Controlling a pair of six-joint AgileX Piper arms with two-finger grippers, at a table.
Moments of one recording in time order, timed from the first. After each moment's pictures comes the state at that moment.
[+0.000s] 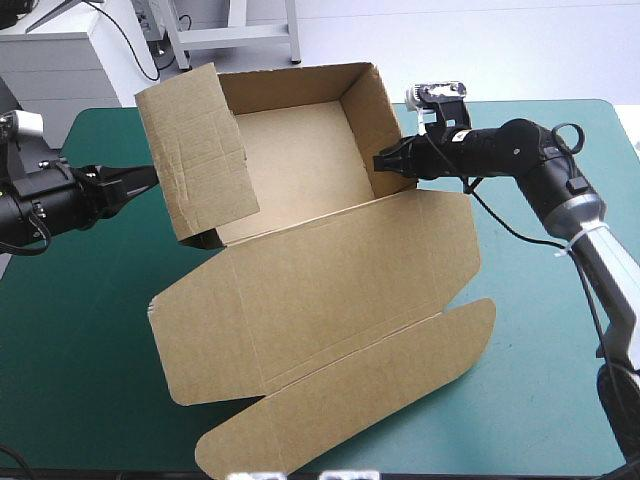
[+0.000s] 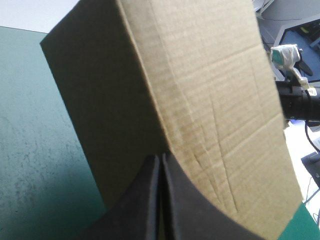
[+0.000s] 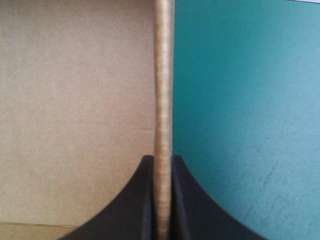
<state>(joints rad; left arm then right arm) 0.35 1.12 -1.36 -1.11 1.24 0.50 0.26 1.63 -1.58 0.63 0.75 -0.38</state>
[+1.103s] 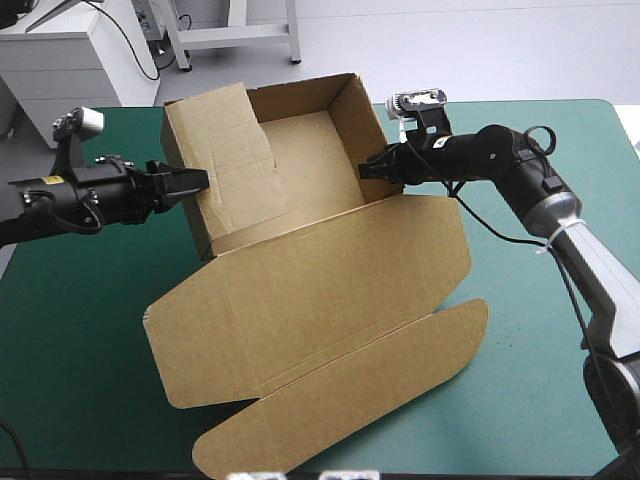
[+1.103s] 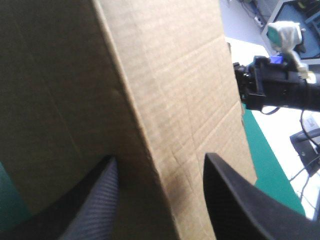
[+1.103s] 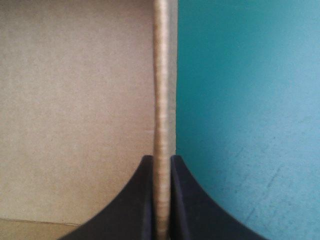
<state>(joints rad) 0.10 1.22 -1.36 -0.98 1.13 0.37 0.30 1.68 -1.58 0.60 0.72 -0.38</state>
